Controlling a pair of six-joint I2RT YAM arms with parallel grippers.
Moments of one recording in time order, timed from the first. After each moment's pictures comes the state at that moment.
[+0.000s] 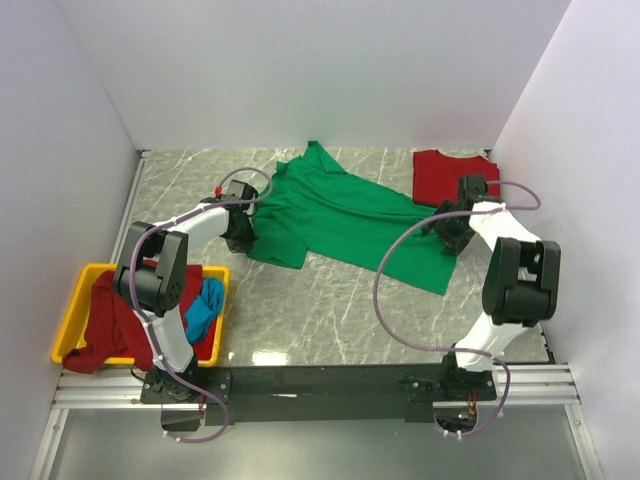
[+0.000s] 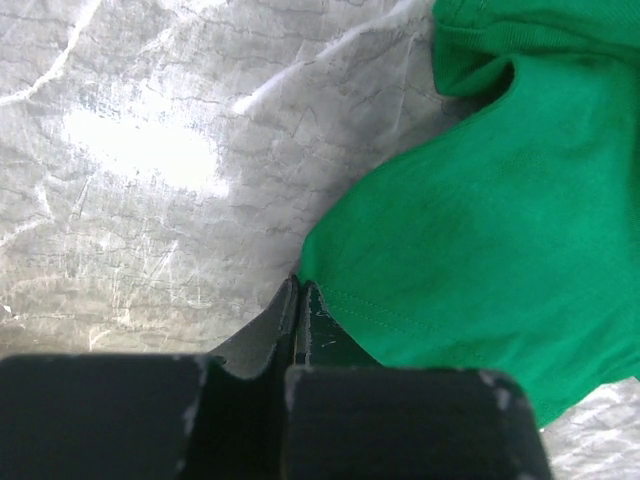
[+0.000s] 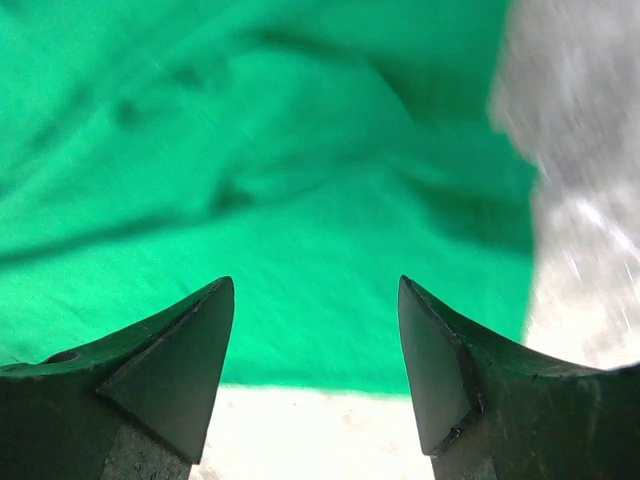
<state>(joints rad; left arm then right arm) -0.30 1.84 1.18 -0.53 -0.15 -0.66 -0.12 1.72 1.16 -0.62 -0.08 0.60</state>
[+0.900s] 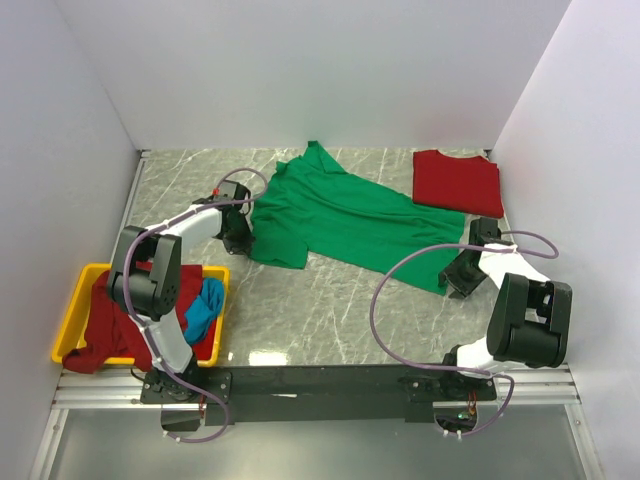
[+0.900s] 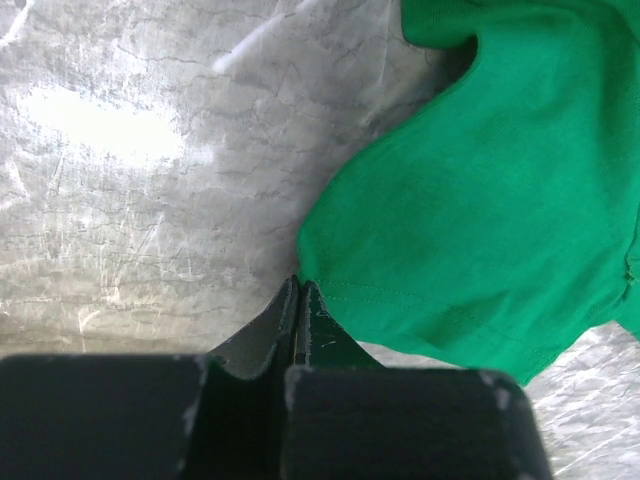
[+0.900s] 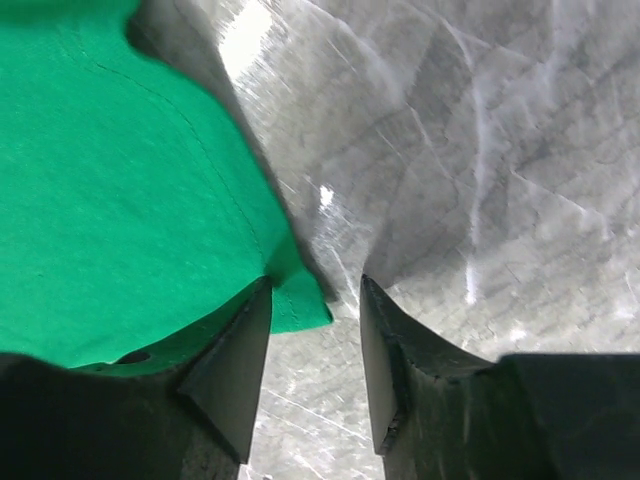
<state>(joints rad) -0.26 1.80 1.15 -0.54 -0.03 -0.63 -0.23 1.45 0.74 -0.62 0.00 0.65</state>
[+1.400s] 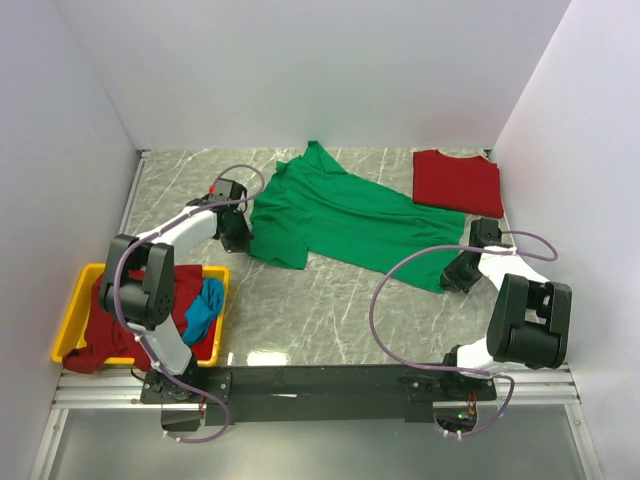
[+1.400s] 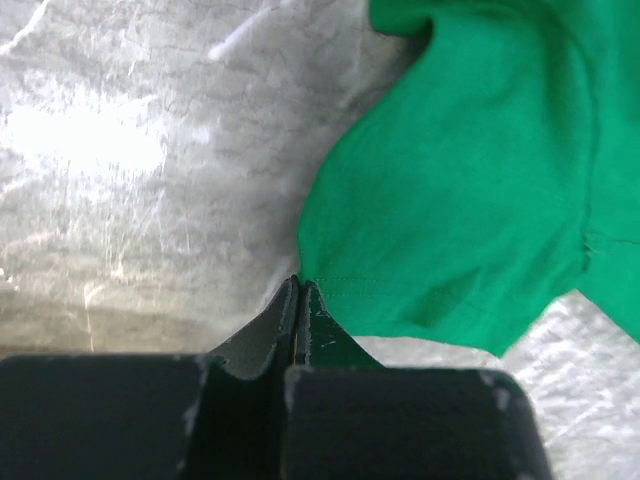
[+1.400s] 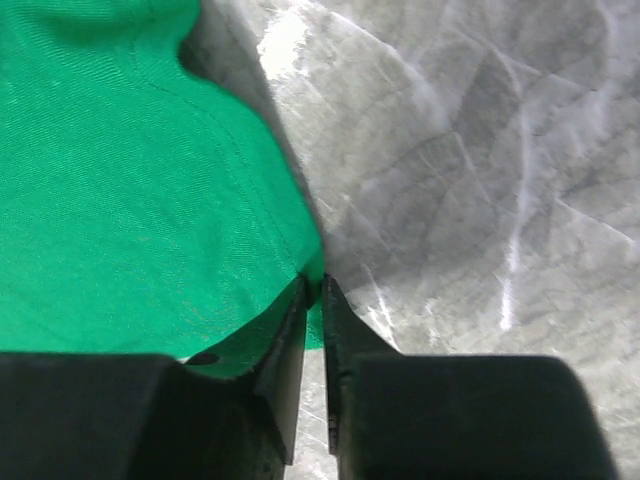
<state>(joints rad) -0.26 1.74 1.14 -0.54 -0.01 -0.63 -0.23 1.45 0.72 -0.54 -0.04 0.66</state>
